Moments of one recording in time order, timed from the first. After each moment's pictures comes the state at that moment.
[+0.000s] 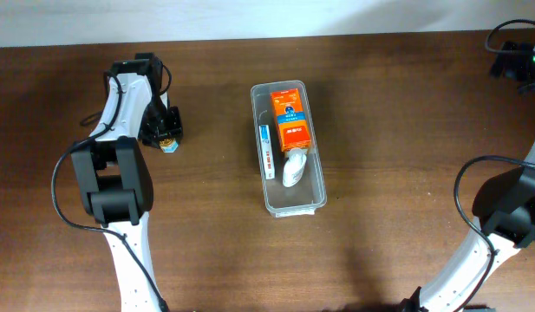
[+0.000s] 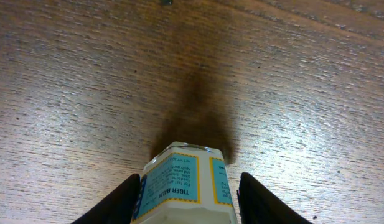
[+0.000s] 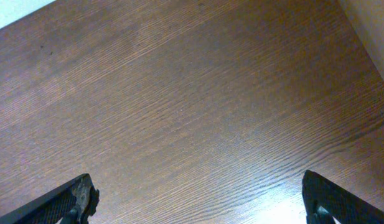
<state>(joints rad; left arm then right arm) 0.02 2.43 2.07 -1.29 0.02 -0.20 -0.50 2.23 2.42 -1.25 -0.02 0.00</state>
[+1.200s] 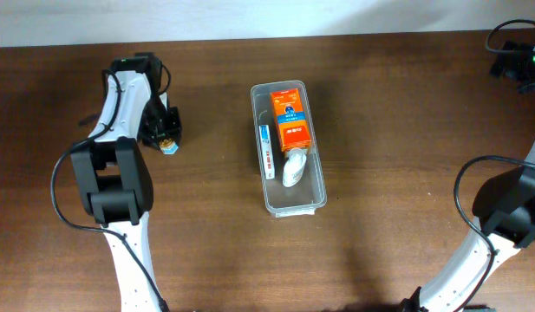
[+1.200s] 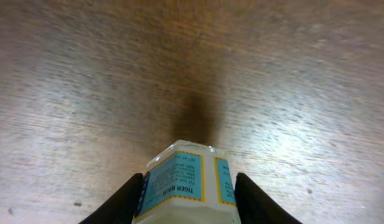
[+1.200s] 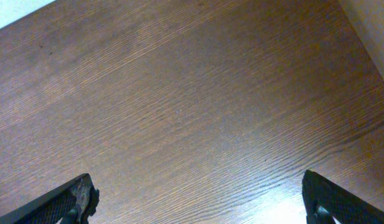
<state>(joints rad) 0.02 2.43 2.12 -1.38 0.03 -0.20 -0.50 2.23 2.42 -1.25 -0.02 0.00</state>
